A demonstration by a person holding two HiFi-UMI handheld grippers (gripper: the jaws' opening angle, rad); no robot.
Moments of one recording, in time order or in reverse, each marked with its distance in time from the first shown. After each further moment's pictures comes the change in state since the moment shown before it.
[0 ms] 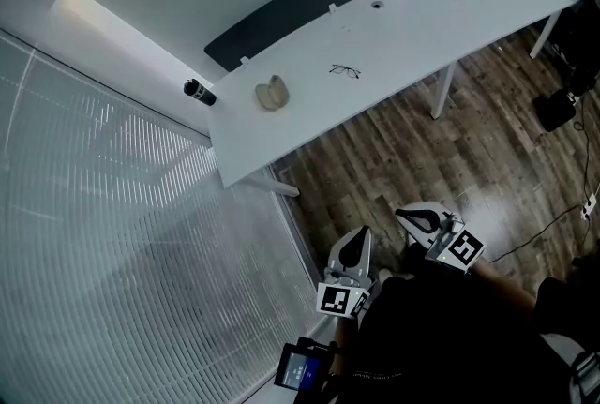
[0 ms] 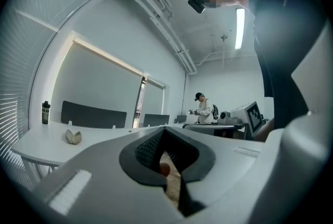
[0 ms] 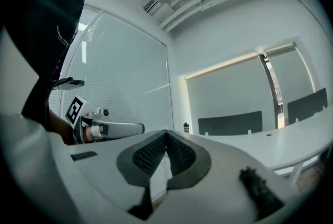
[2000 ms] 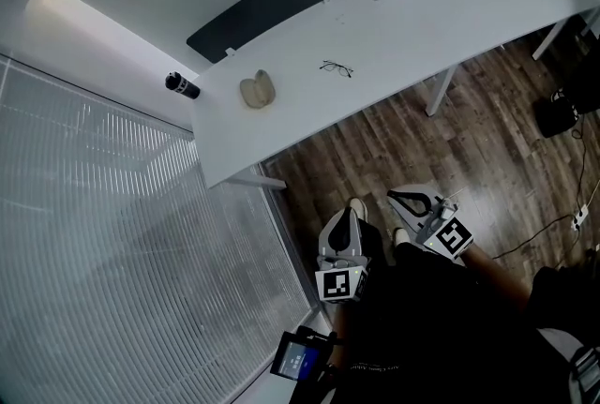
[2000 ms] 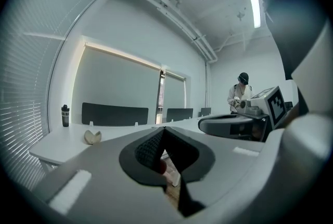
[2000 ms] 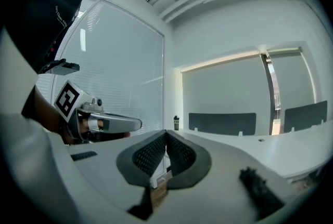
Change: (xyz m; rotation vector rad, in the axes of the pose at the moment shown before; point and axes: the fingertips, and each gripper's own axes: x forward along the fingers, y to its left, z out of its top) left arm 0.102 0.067 -0.022 0.049 0.045 0.271; right arm 0.033 -0.117 -0.023 -0.082 0.082 -0.020
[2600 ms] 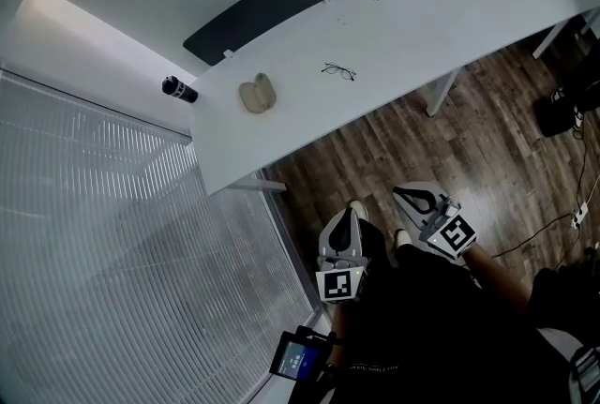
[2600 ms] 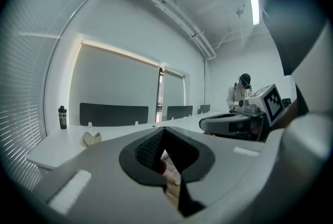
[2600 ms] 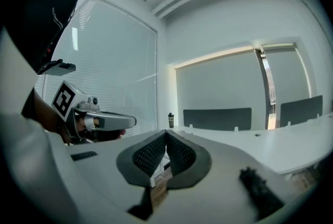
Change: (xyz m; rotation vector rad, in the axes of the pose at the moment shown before) left arm 0.028 0.022 0.005 0.038 -0.002 -0.028; right arm 0.022 -0.033 -0.011 0.041 0.032 -0.044
